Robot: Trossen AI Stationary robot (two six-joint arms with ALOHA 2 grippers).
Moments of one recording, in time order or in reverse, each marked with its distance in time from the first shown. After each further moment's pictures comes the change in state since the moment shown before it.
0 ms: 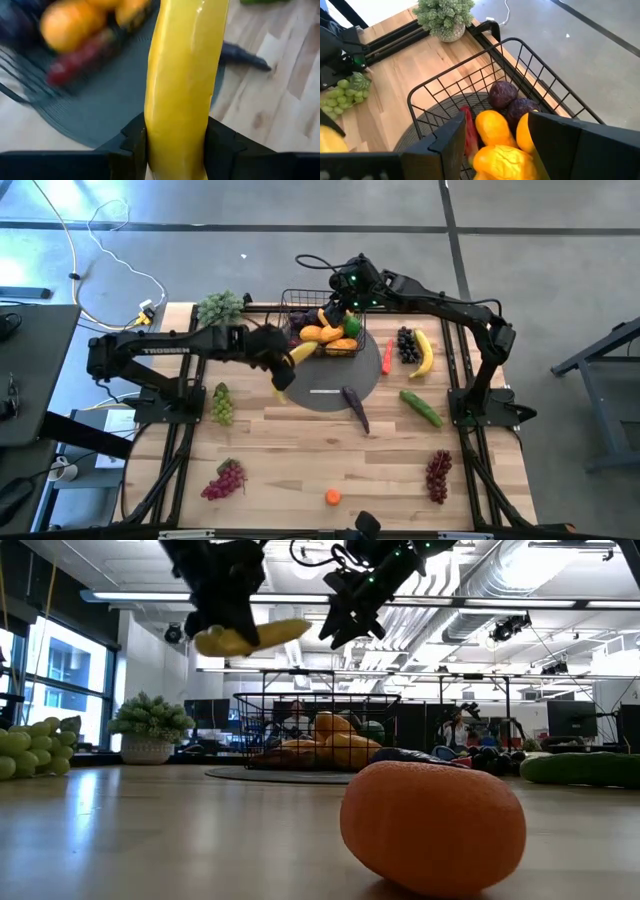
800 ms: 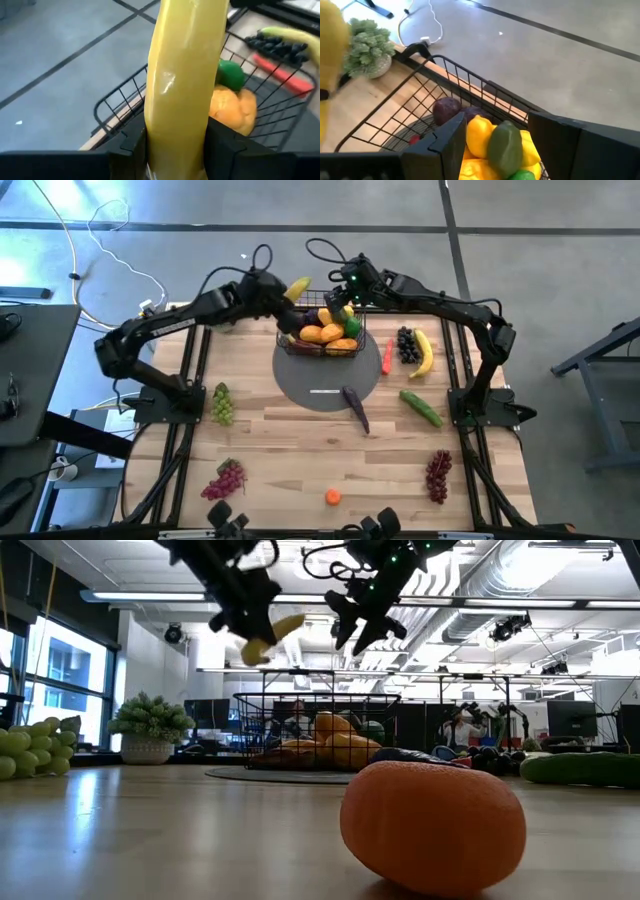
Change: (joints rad) left arm 0.380 0.077 0.122 0.224 -0.089 0.367; right arm 0.000 0.000 0.000 -0.026 0.340 0.258
